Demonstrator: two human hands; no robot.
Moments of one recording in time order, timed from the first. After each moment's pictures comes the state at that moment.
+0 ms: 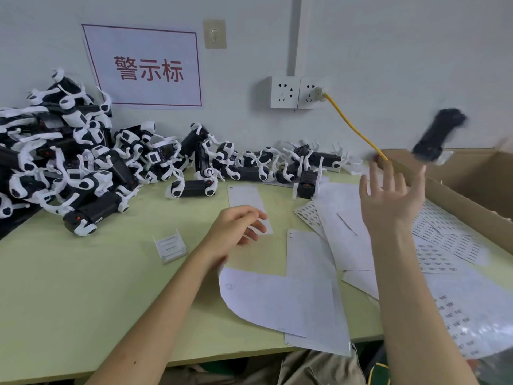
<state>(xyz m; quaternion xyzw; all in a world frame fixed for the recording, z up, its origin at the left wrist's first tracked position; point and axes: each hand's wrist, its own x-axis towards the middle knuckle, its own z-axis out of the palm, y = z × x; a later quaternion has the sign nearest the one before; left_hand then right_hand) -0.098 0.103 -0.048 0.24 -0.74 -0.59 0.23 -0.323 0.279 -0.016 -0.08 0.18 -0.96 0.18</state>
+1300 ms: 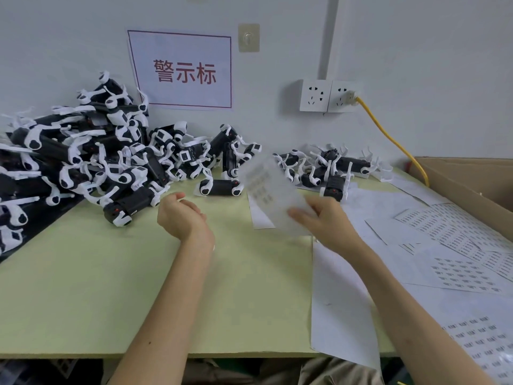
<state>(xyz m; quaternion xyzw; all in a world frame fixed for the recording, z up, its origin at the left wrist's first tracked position) -0.058 0.051 -0.027 0.42 -0.20 -0.60 0.65 -0.236 0.208 -0.033 -0.52 0.70 -0.48 0.08</state>
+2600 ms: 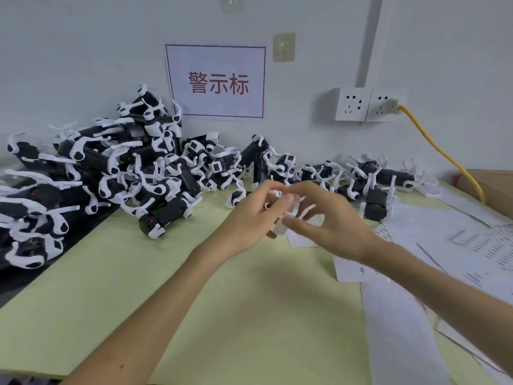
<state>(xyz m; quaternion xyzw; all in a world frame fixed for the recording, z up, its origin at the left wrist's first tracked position) -0.041 0.049 0.004 0.19 -0.82 -0.45 0.29 -0.195 0.164 0.005 -0.69 0.59 -0.42 0.03</state>
